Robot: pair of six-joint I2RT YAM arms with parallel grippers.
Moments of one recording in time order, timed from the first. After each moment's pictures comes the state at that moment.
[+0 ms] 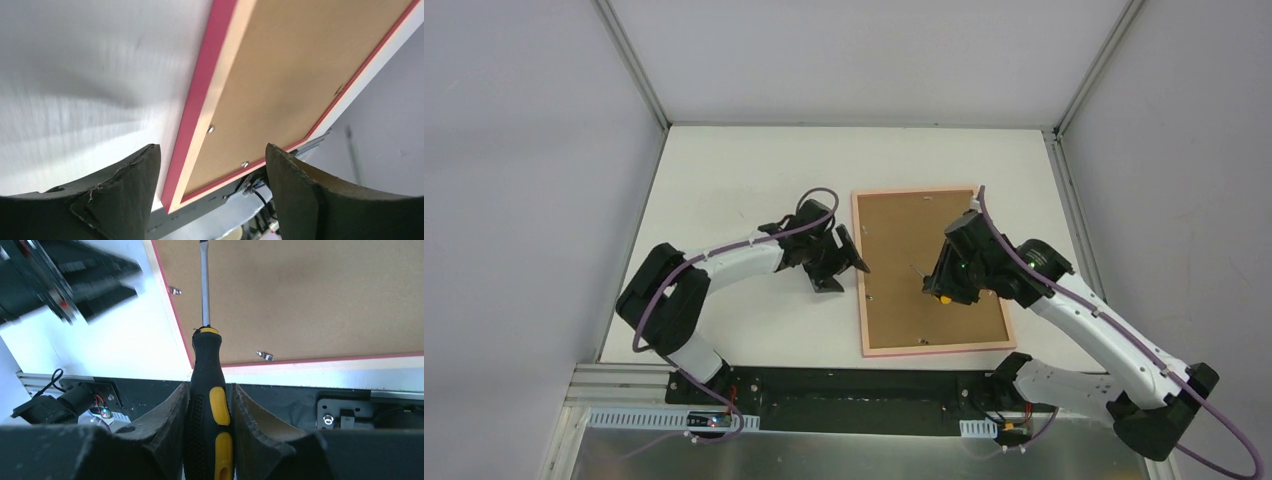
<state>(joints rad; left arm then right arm) -0.69 1.56 0.85 -0.26 0.28 -1.23 0.78 1.04 1.11 -1.12 0.11 0.99</state>
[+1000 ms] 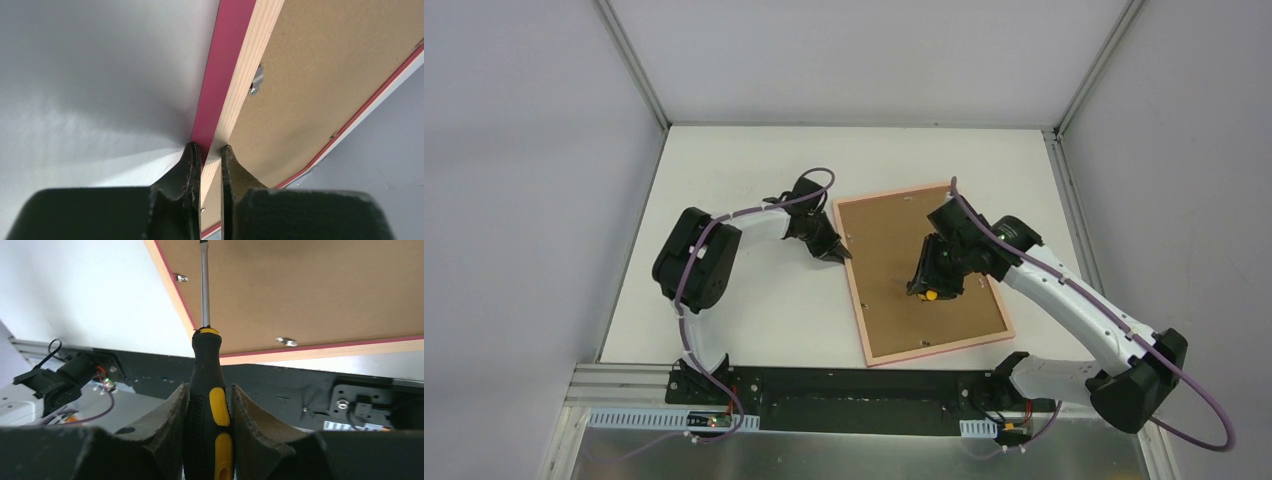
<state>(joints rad) -0.49 1.92 1.16 -0.36 0.31 -0.99 0.72 1.17 1.16 -1.16 -0.07 0.92</state>
